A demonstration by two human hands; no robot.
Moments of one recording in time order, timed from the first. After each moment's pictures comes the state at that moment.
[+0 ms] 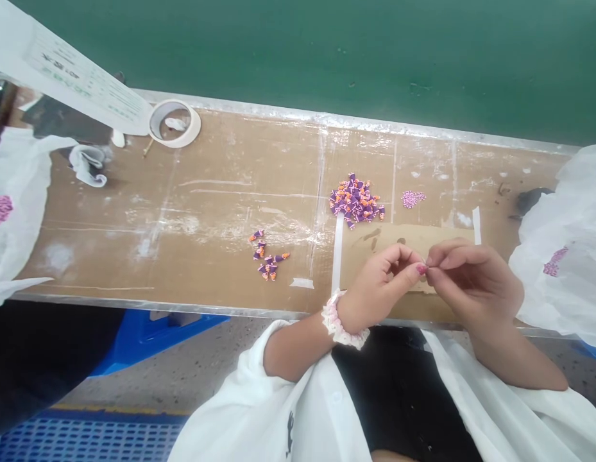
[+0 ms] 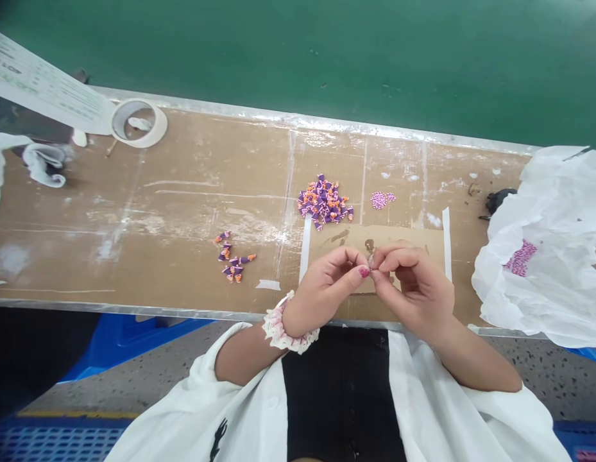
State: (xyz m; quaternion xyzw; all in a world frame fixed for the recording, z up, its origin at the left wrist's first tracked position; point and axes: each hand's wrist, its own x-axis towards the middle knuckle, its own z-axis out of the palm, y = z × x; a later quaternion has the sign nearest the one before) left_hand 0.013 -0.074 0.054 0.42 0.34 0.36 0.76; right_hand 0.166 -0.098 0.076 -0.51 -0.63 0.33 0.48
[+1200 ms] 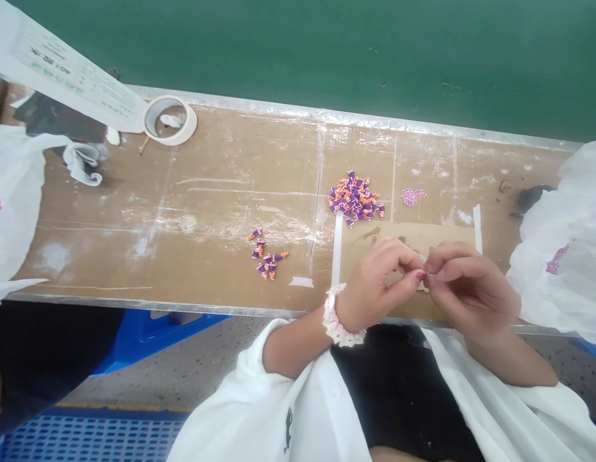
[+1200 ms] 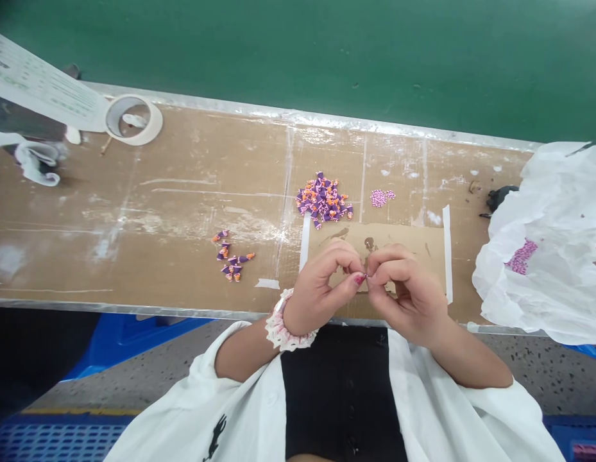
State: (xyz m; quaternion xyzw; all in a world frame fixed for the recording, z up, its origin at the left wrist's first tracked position) left_hand 0.009 -0.071 0.046 0.66 0.30 0.50 0.47; right_hand 0.167 -0.096 0.079 -0.43 -0.72 0.29 0.45
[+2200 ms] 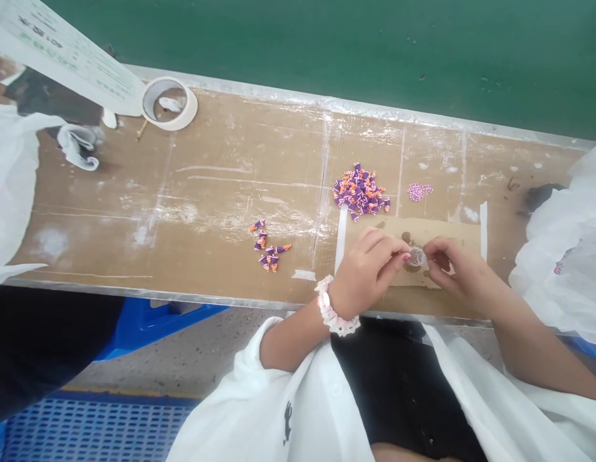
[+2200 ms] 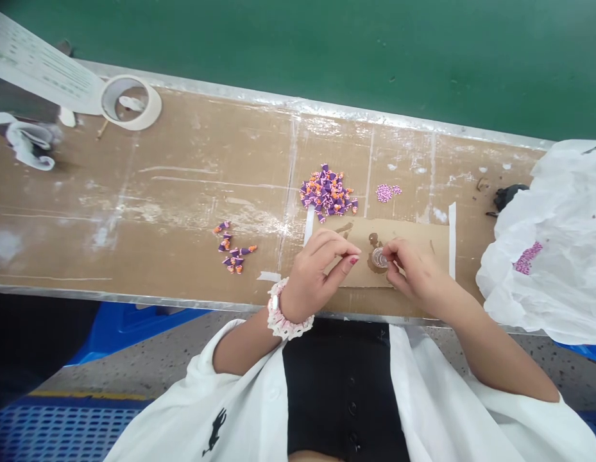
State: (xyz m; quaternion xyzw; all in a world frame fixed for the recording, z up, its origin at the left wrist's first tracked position) left_hand -0.002 -0.070 0.029 0.73 0.36 0.48 0.32; right_hand 0.216 -0.089 0.046 -0.52 -0.78 0.30 0.17
